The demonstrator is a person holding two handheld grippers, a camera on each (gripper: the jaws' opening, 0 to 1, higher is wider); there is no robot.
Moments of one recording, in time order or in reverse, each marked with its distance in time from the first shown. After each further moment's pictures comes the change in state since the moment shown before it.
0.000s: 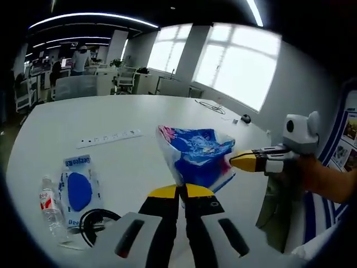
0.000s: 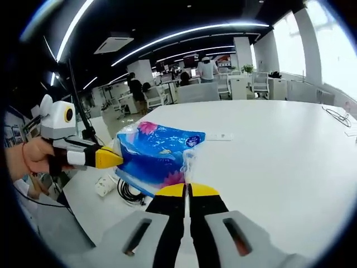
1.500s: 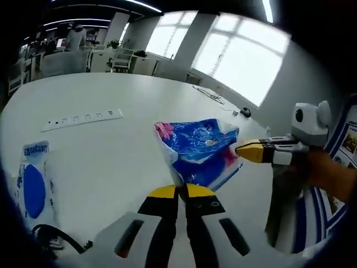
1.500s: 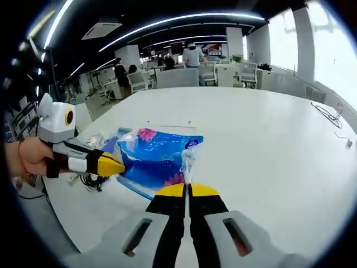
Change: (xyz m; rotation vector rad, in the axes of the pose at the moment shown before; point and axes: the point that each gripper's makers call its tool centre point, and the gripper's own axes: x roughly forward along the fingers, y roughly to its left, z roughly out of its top) left arm 0.133 -0.002 -0.033 -0.093 0.111 -0.050; right arm 0.038 -0.115 -0.027 -0.016 0.133 -0.109
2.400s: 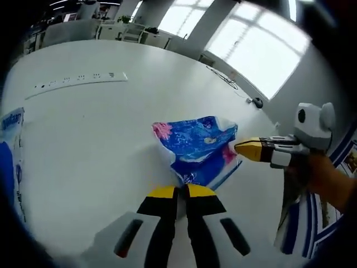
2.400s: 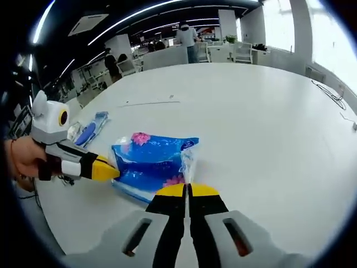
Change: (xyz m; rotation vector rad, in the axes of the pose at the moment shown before) left arm 0.073 0.028 -0.041 -0.115 0.143 0.022; right arm 0.063 -0.046 -0.047 0.059 0.110 -0.015
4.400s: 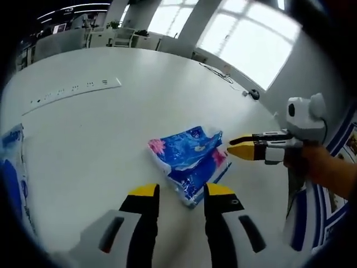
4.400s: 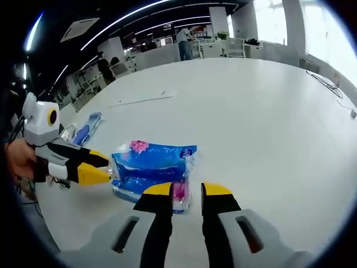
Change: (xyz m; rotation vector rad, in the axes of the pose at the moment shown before) left arm -0.011 0.000 0.001 0.110 0.002 0.001; right arm 0.003 -0.004 -0.012 0.058 0.004 -0.020
